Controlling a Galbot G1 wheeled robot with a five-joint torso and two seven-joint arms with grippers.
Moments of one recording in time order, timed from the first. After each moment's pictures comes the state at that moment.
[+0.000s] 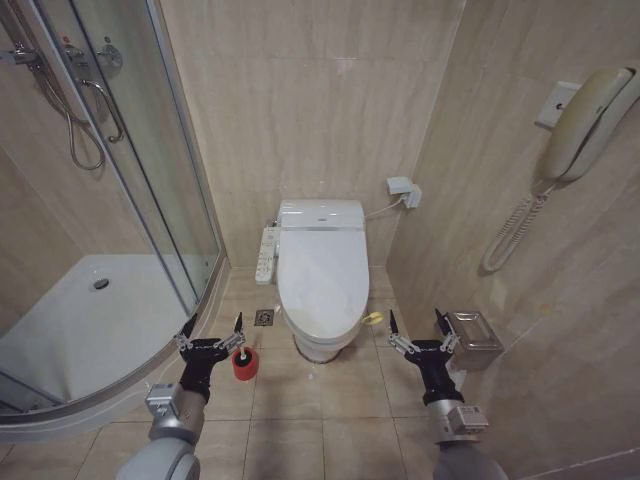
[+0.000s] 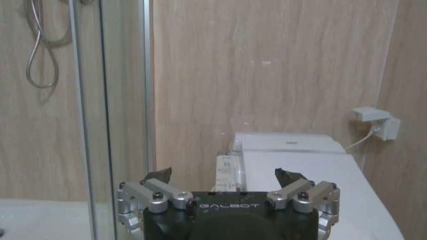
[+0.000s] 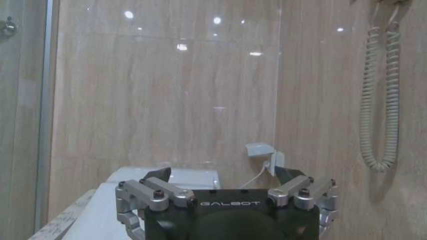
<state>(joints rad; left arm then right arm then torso) 1.54 -1.41 -0.50 -2.27 -0.16 0.21 -0.10 -1.56 1.38 0.49 2.09 0.07 0.20 0.19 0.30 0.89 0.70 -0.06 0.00</state>
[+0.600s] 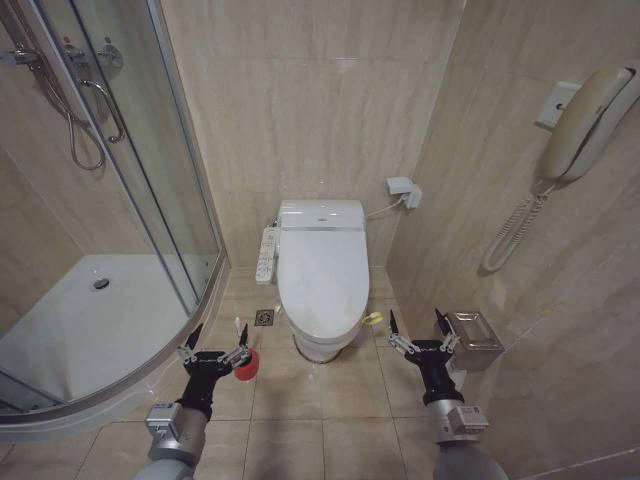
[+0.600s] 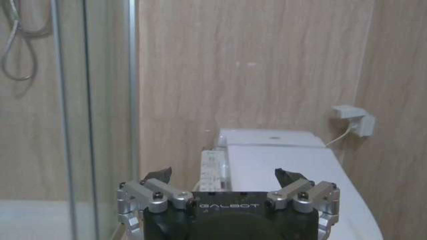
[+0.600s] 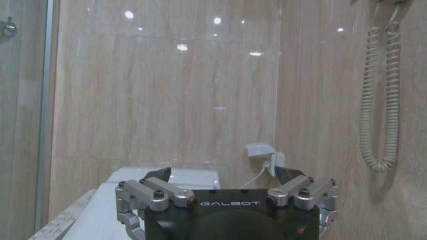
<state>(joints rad) 1.56 -1.40 -0.50 -2.18 -0.18 0.10 -0.02 -1.56 1.38 0.49 2.09 0.07 0.20 0.19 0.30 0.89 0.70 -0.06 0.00</state>
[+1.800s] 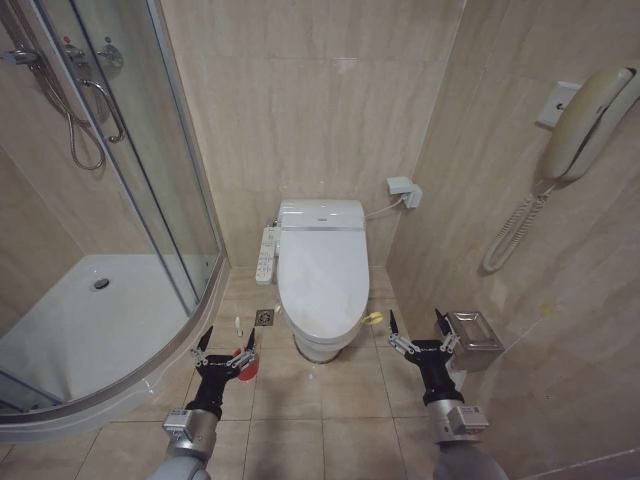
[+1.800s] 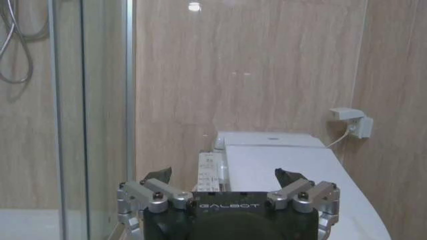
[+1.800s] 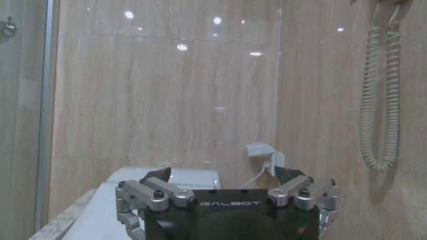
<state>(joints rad) 1.53 -1.44 -0.50 -2.05 -0.14 -0.06 0.02 -1.56 1.38 0.49 2.09 0.07 0.20 0.19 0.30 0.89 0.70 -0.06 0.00</state>
